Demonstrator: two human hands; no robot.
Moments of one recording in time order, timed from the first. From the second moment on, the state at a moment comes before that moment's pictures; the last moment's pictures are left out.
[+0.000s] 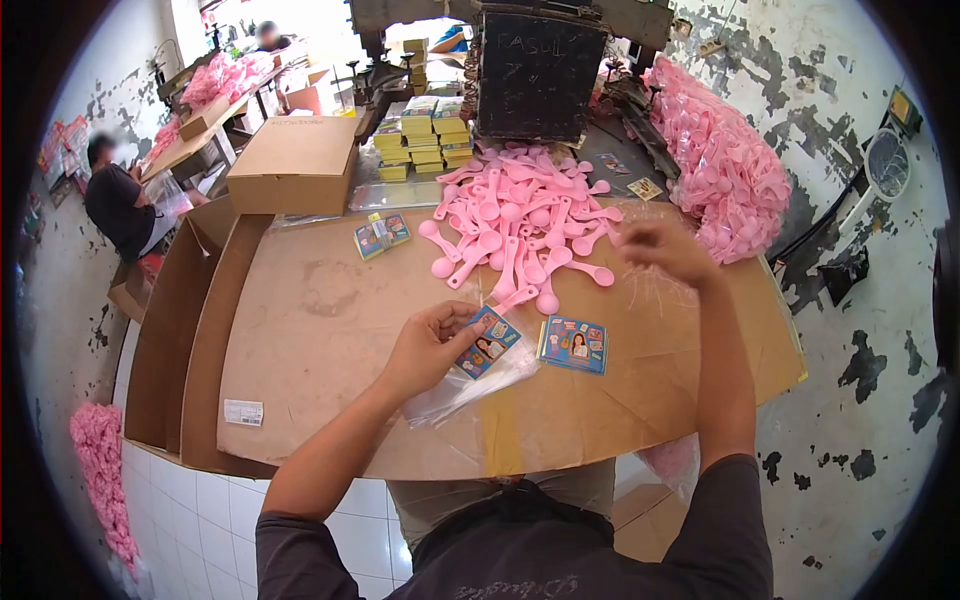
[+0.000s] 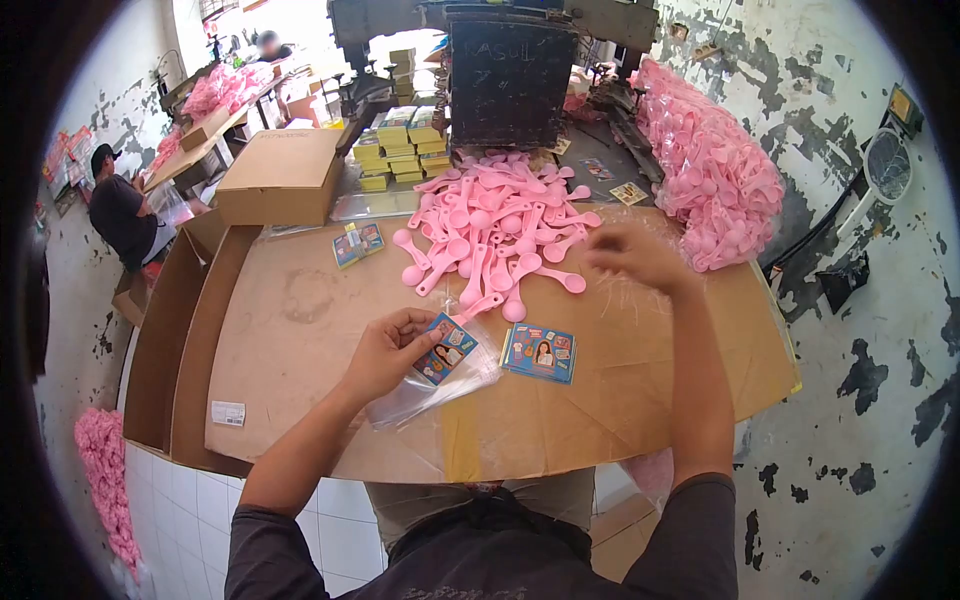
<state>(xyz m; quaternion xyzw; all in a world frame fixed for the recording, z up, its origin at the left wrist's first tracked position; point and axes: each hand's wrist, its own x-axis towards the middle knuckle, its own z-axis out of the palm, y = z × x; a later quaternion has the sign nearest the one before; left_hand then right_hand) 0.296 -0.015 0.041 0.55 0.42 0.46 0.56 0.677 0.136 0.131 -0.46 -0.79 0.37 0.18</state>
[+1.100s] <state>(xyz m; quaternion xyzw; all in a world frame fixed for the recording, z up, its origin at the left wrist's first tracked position) 0.302 -0.025 0.051 0.54 0.36 0.44 0.62 0.535 0.033 0.111 -0.28 -0.65 0.54 0.45</state>
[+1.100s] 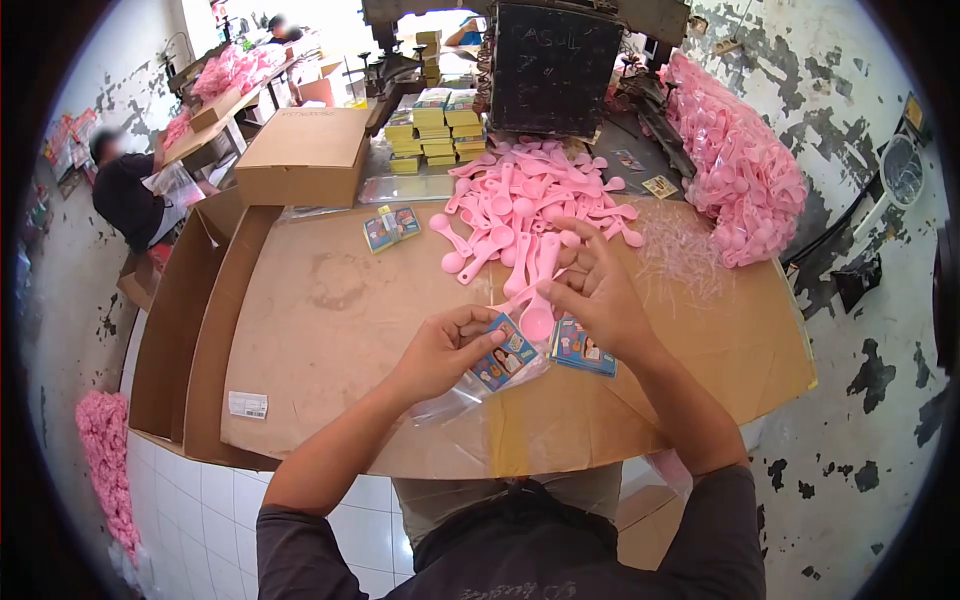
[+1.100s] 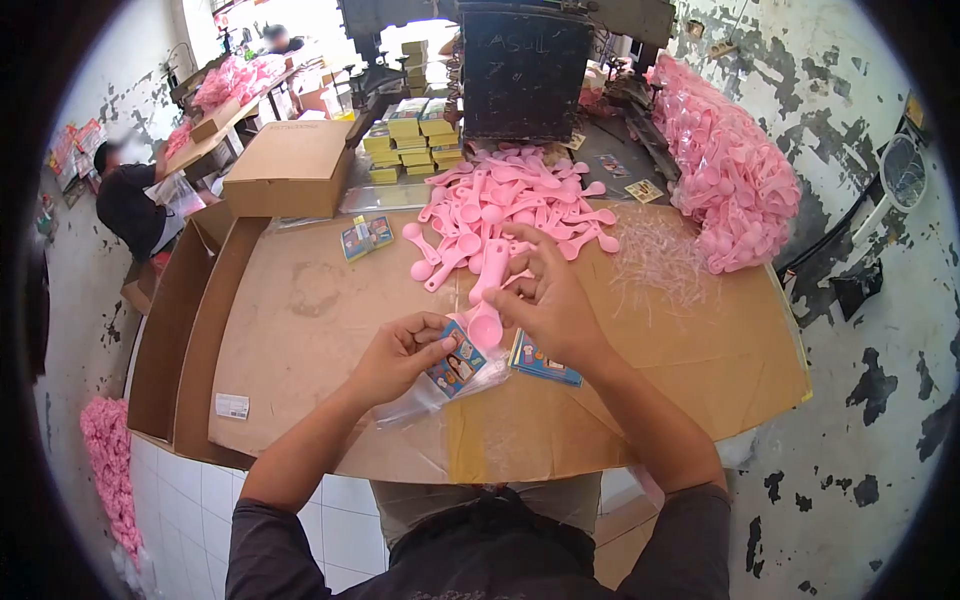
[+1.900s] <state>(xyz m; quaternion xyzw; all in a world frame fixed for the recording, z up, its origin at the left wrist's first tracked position) 0.304 -0.030 0.060 0.52 0.36 0.45 0.63 0.531 0.029 0.070 -0.23 -0.77 0.41 0.44</state>
